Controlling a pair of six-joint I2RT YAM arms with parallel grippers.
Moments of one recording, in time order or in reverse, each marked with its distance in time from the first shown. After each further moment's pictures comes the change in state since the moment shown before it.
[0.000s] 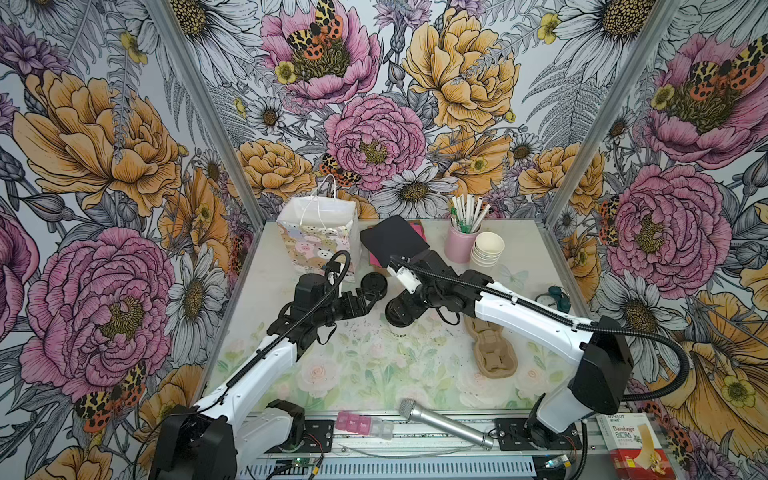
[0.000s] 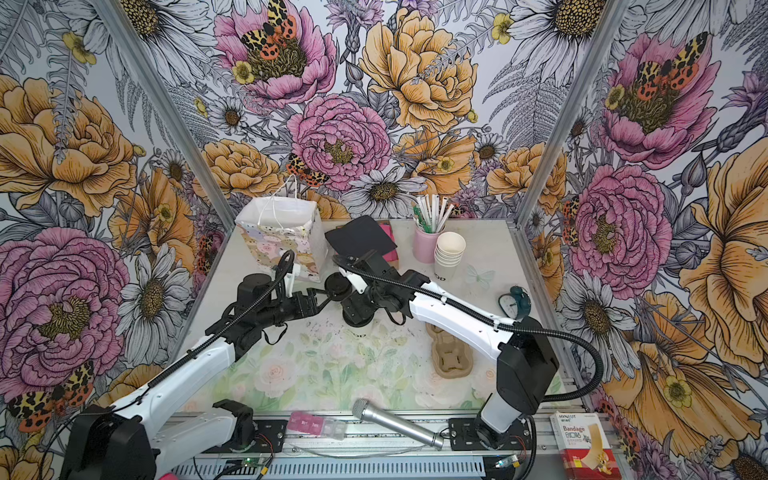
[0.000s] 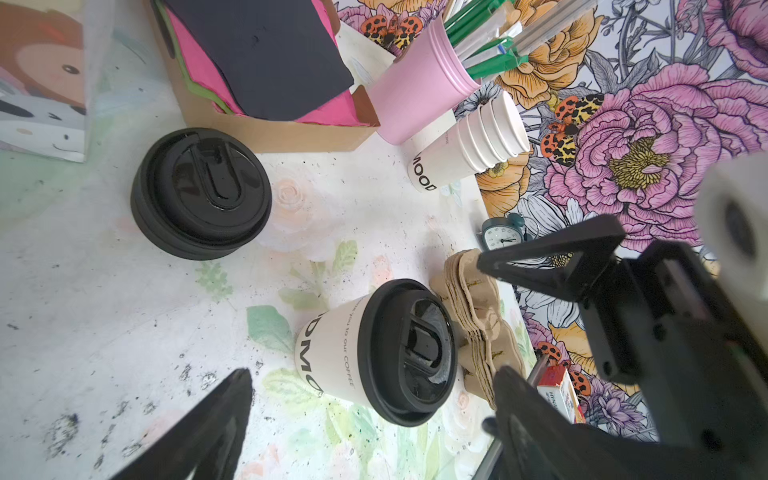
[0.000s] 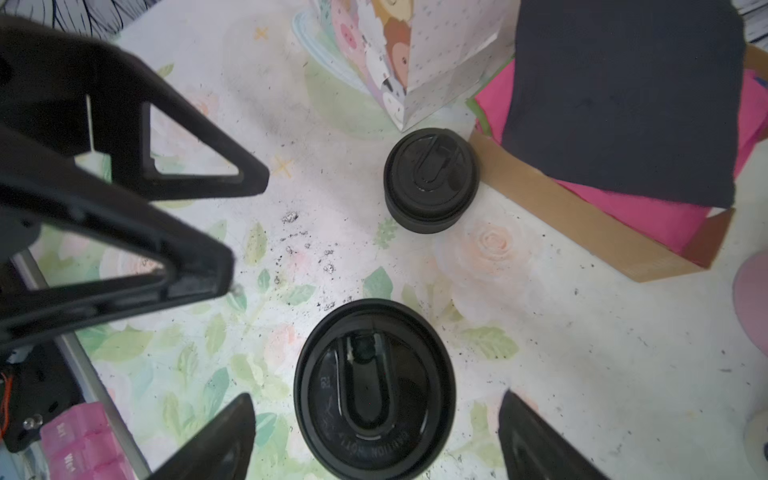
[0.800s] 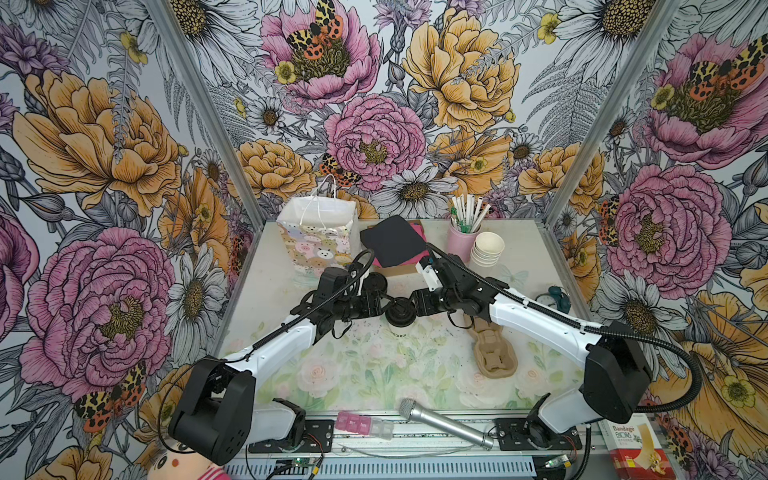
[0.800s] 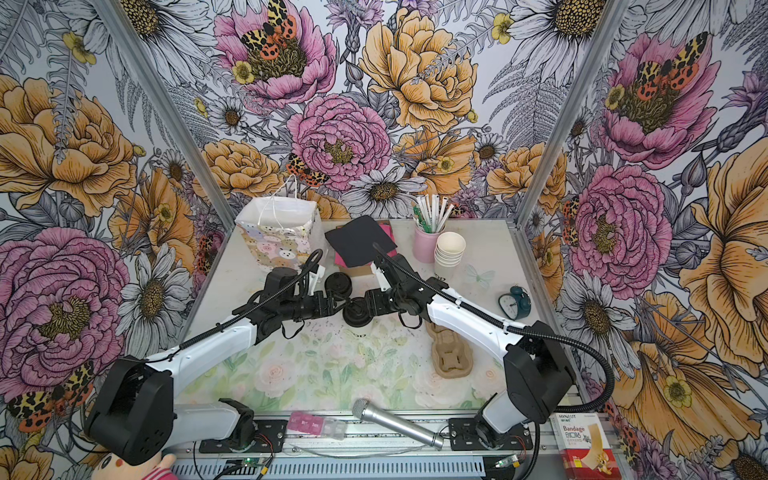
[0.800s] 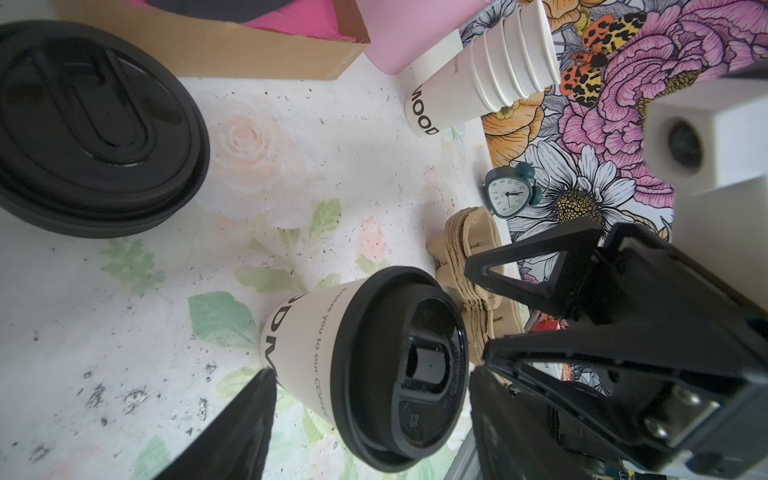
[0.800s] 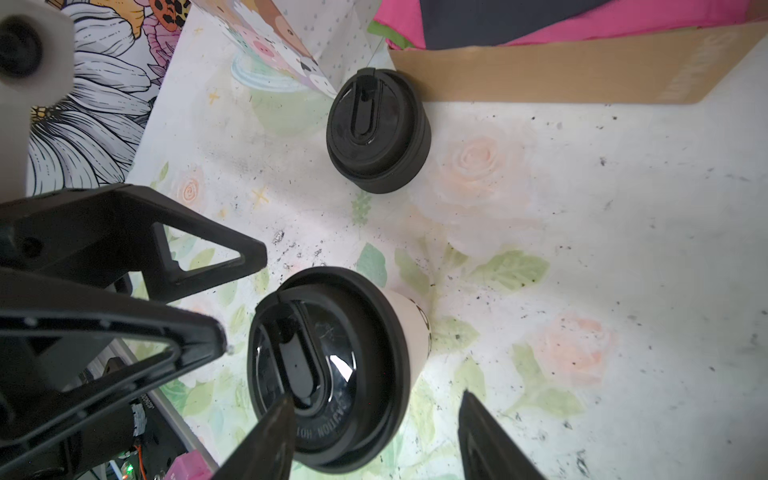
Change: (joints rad) left arm -0.092 0.235 0.103 0.008 0.039 -0.001; right arm -0.105 -0.050 -0.227 0.162 -0.154 0.359
